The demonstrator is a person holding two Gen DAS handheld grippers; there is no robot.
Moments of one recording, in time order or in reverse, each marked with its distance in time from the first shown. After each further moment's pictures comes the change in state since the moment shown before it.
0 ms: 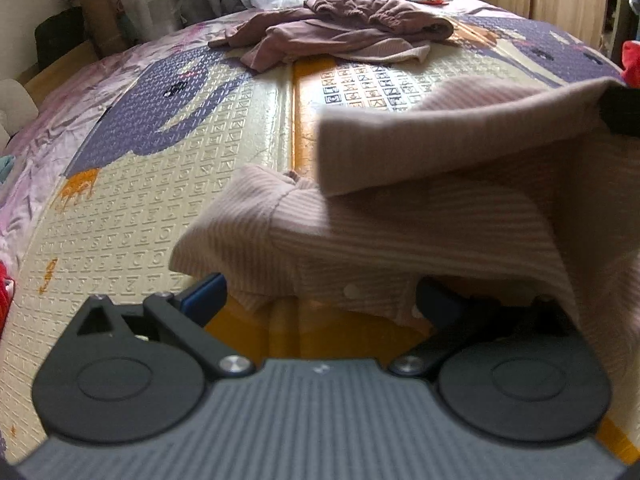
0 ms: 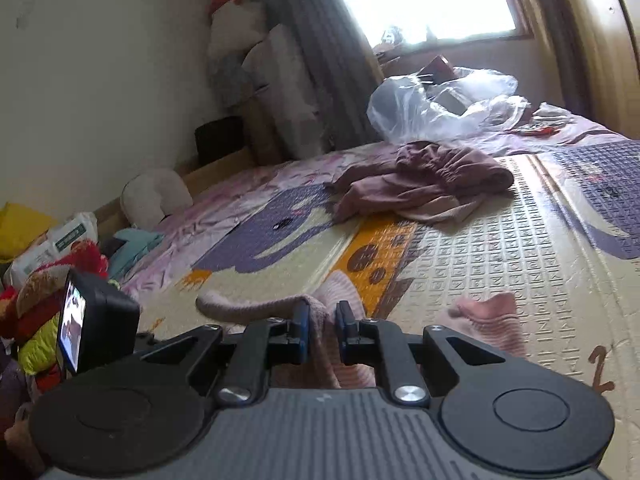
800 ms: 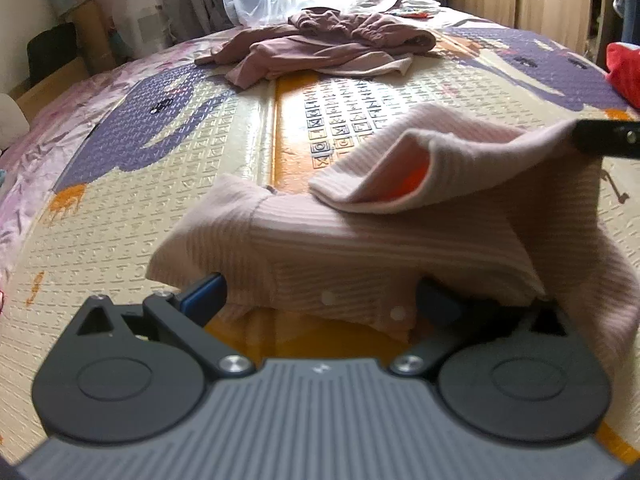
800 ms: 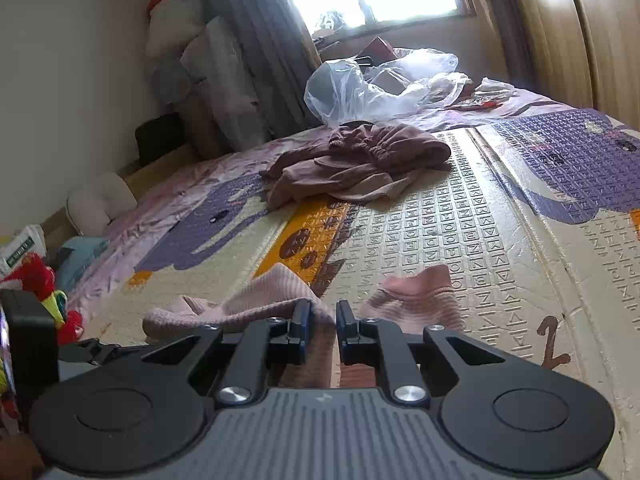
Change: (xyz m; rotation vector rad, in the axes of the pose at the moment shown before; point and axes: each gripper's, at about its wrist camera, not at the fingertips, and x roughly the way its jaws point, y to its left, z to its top) left arm 0.000 -0.009 -0.004 0.016 -0.054 -0.033; right arm 0.015 -0.029 -0.010 0.059 0.047 -0.159
